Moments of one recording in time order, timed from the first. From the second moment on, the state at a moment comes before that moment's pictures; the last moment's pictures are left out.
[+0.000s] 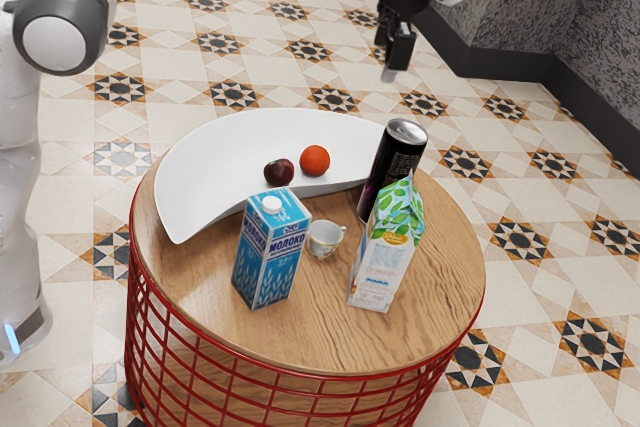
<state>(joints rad) -0.17 0.11 0.03 -1.13 0.19 1.33 0.11</state>
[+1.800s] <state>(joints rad) 0.14 -0.03 0.08 -1.88 0.00 1.77 0.06</state>
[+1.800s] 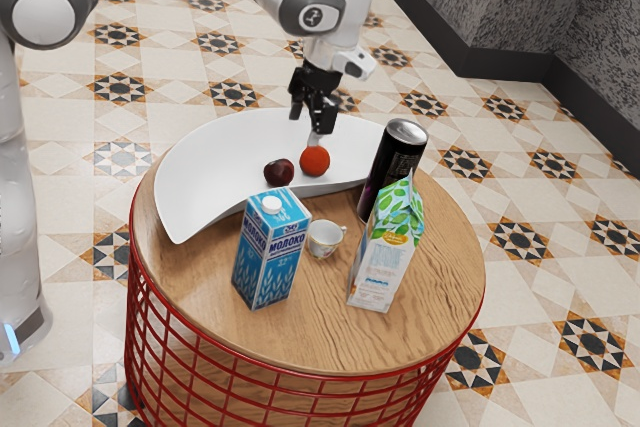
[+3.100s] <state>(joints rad) 0.17 0.05 0.05 -1.85 -0.04 1.90 0.03</state>
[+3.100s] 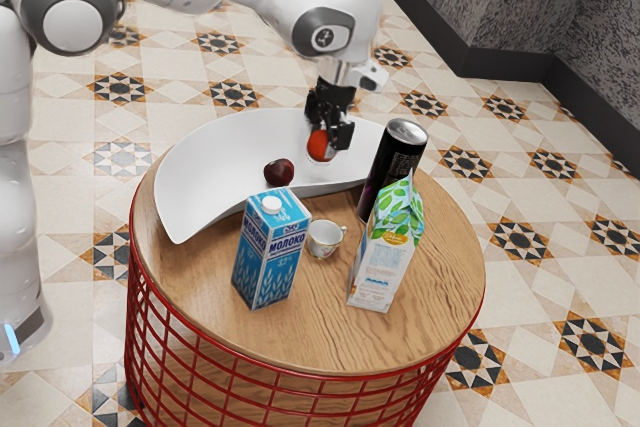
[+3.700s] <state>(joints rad) 0.10 -0.05 -0.20 -1.85 0.01 1.71 -0.12</state>
